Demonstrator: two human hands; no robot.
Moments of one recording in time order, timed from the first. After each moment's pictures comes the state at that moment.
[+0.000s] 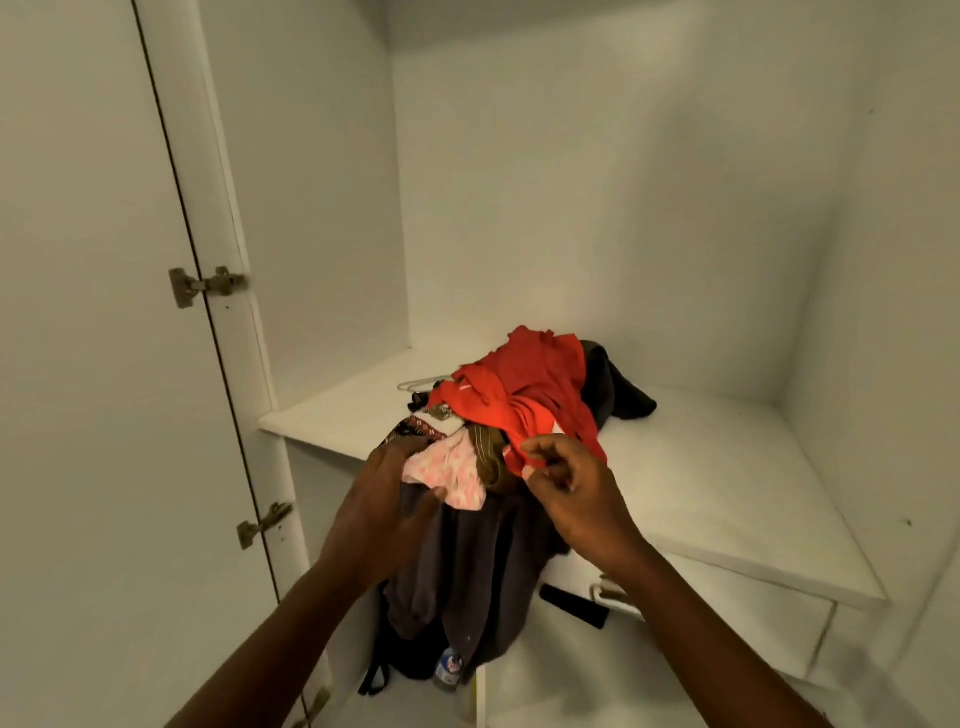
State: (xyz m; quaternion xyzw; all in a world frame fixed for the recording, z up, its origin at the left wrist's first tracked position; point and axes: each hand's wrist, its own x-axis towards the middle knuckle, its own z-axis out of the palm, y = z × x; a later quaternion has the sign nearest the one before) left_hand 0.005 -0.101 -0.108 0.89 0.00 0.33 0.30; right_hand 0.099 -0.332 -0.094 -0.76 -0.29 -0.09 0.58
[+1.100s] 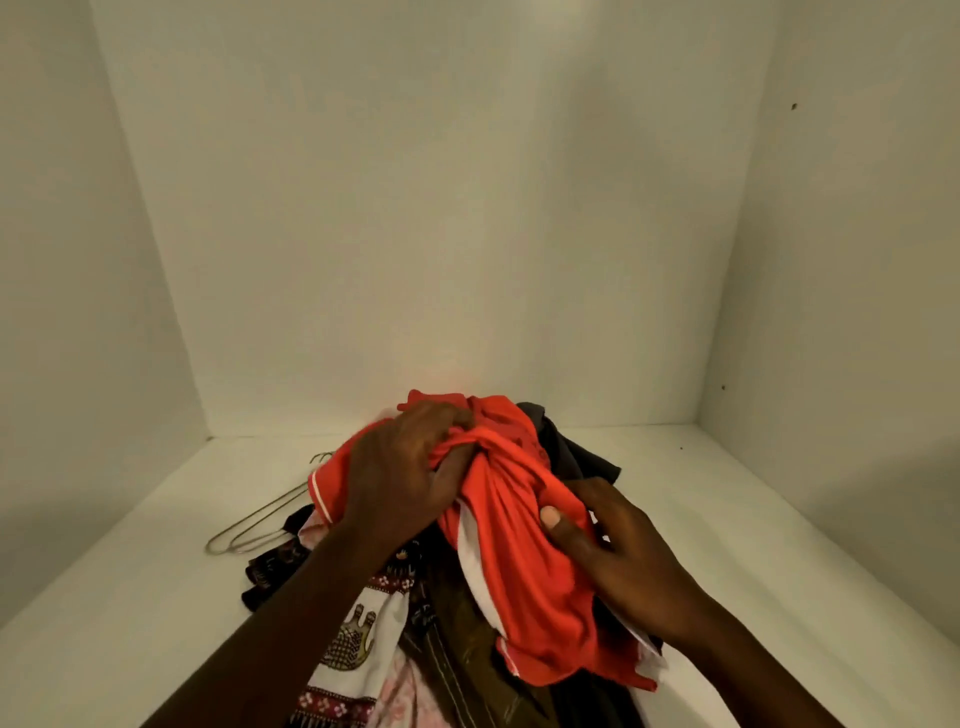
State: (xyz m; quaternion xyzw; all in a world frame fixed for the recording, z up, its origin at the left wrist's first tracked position) left_hand 0.366 -0.059 -0.034 0.79 -0.33 0.42 0.29; right_hand 0.283 -0.295 -0.070 -0.88 -0.11 -0.15 0.44
